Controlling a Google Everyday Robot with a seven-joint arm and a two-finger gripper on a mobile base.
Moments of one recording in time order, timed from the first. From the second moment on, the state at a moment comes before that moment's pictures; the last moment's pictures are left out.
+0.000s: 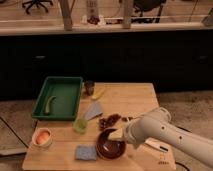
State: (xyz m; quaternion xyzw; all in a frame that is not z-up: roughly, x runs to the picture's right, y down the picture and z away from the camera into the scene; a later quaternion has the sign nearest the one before) arm 0.088 0.268 0.707 -0.12 -0.34 -0.52 0.77
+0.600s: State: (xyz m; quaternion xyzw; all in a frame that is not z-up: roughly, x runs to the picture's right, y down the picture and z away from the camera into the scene) arm 0.083 0.284 0.725 -0.10 -0.37 -0.51 0.77
